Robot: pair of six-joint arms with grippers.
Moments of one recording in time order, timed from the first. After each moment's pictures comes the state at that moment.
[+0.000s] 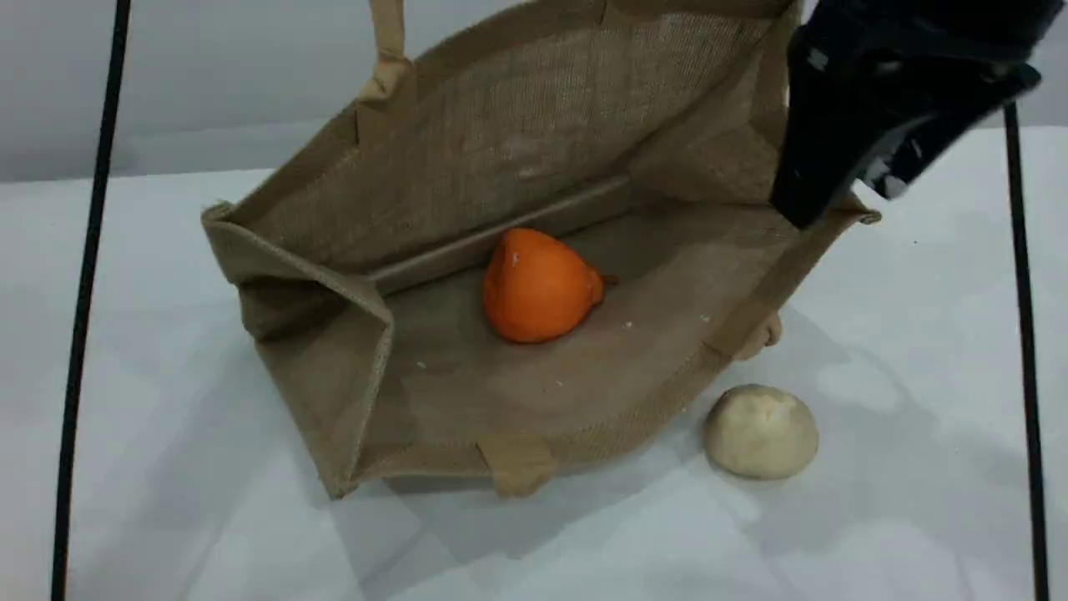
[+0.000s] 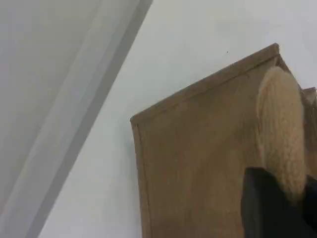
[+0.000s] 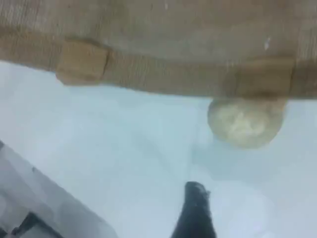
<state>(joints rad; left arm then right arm) -0.35 2.01 -2.22 -0.52 1.22 0.93 0.32 1.66 -1.14 0.29 0.92 -0.33</state>
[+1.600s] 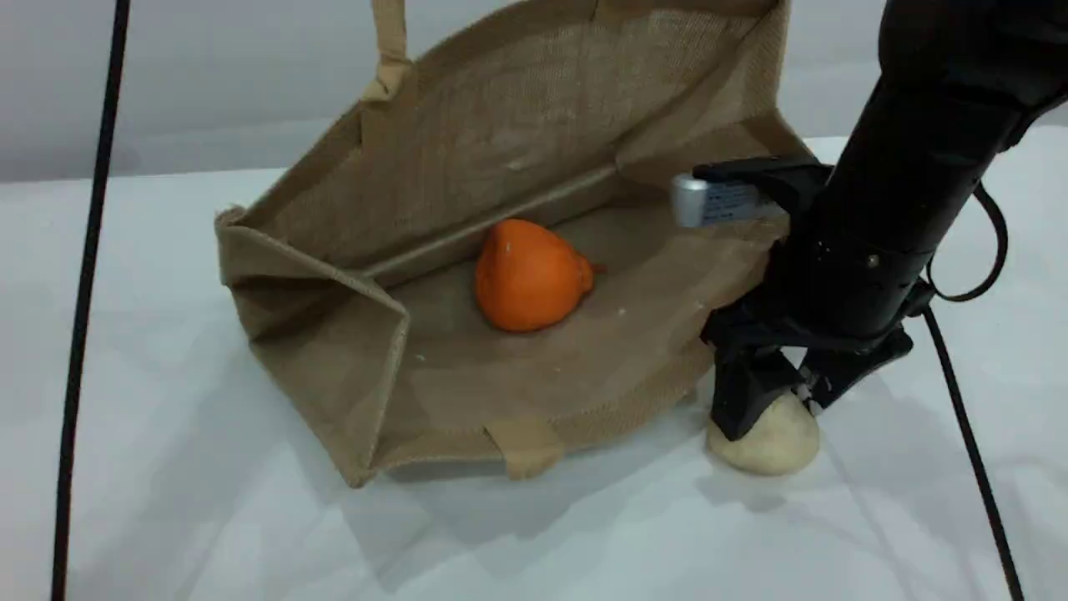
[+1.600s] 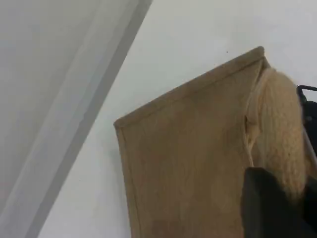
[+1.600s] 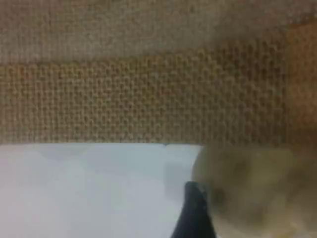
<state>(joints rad) -0.35 2.01 -2.22 -0.52 1.22 0.93 0.32 2.08 -1.08 0.42 0.55 -0.38</state>
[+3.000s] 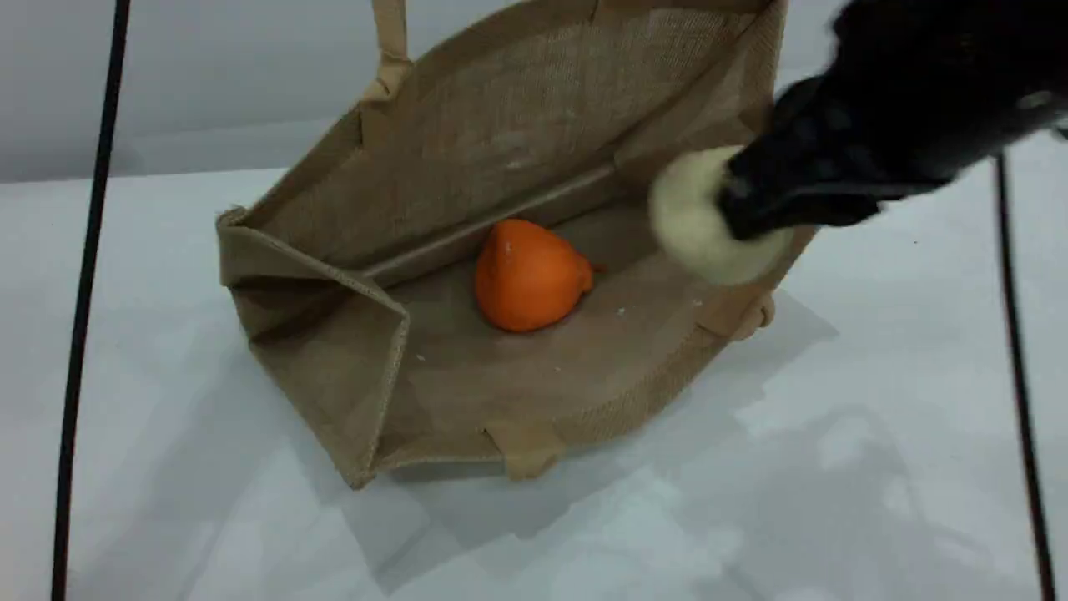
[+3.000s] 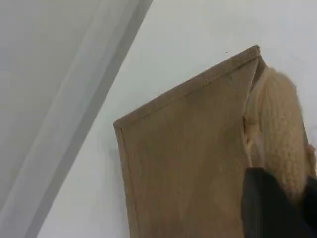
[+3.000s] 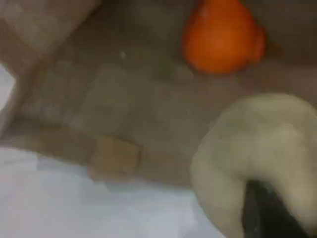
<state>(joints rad) -0.35 2.01 -2.22 -0.52 1.22 0.93 0.51 1.51 -0.72 0.64 0.14 -0.63</state>
